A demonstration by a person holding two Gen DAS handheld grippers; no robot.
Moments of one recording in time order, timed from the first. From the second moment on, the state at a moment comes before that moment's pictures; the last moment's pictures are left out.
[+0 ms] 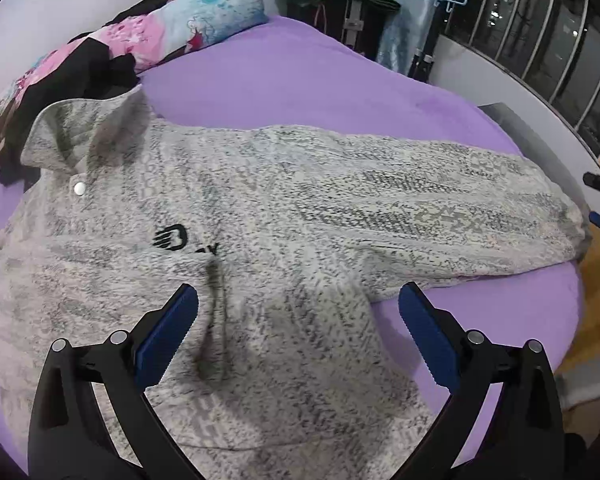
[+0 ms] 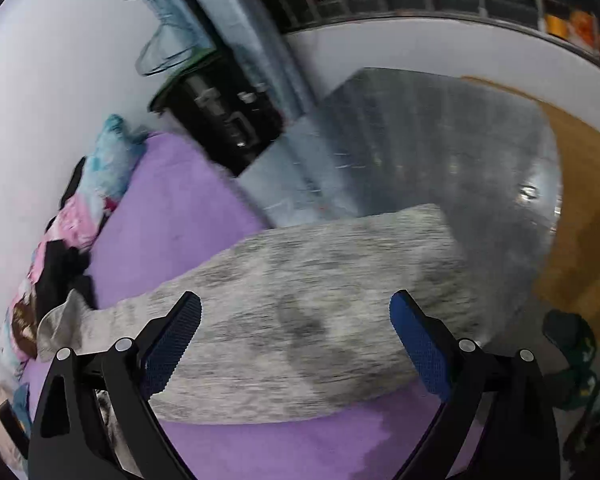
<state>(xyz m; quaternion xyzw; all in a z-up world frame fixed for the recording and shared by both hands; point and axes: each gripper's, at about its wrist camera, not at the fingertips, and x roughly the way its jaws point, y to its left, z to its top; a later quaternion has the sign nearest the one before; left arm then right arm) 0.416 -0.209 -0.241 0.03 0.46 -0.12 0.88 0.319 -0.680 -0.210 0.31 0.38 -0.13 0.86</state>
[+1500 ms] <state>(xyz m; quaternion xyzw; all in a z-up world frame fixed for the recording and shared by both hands) 0.464 -0.231 -0.320 -0.09 0.52 -0.29 0.80 0.291 -0.726 -0.227 0.33 0.39 -0.12 0.85</state>
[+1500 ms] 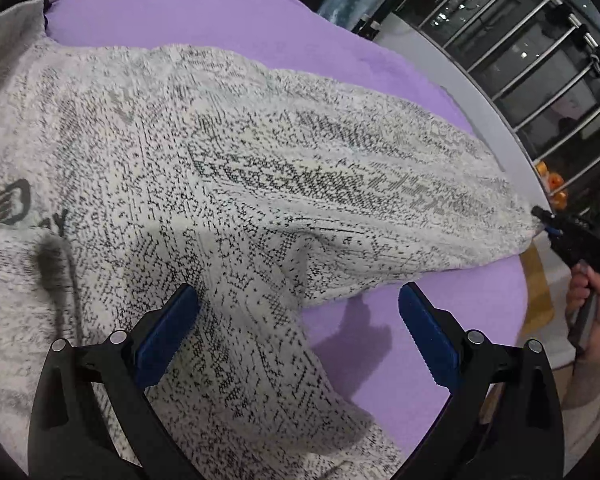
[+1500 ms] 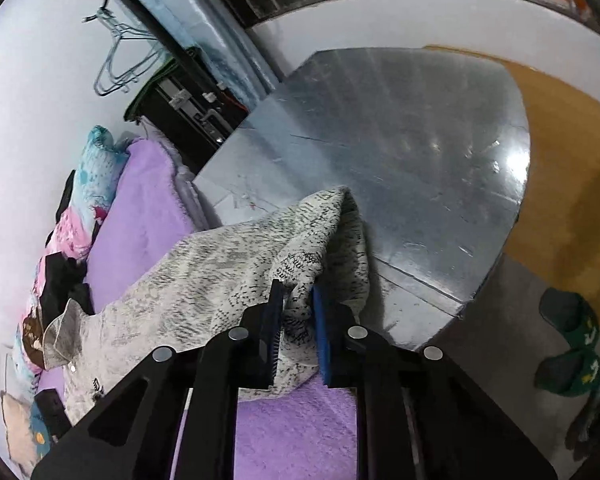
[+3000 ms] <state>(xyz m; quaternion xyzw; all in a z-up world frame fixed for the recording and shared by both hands) 0.454 -0.141 -0.257 -0.18 0.50 -0.32 0.78 0.310 -0.596 -0.094 0.29 0.31 0.07 0.91</state>
